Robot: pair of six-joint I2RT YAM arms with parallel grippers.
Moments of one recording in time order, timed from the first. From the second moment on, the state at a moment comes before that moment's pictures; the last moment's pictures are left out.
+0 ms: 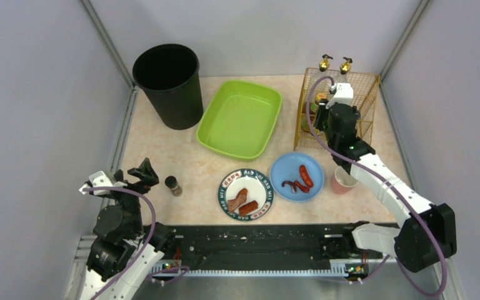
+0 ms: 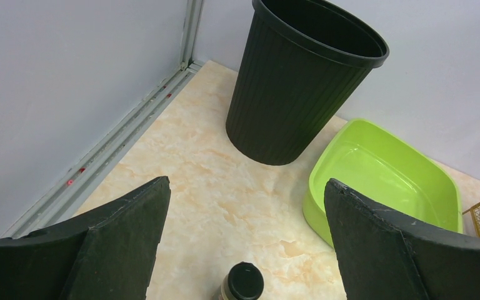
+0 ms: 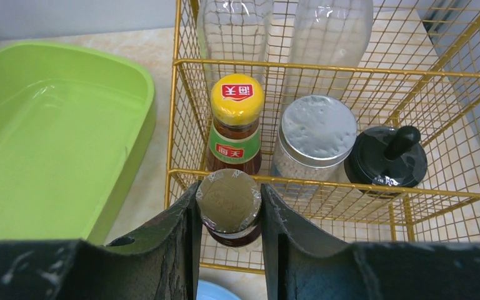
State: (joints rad) left arm -0.51 0.01 0.62 -0.49 -0.80 -0.26; right arm 0.37 1.18 0.89 0.03 0.39 0.15
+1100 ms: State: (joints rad) left arm -0.51 0.01 0.62 -0.49 -0.80 -0.26; right arm 0.32 1.32 0.84 0.14 0.33 0.24
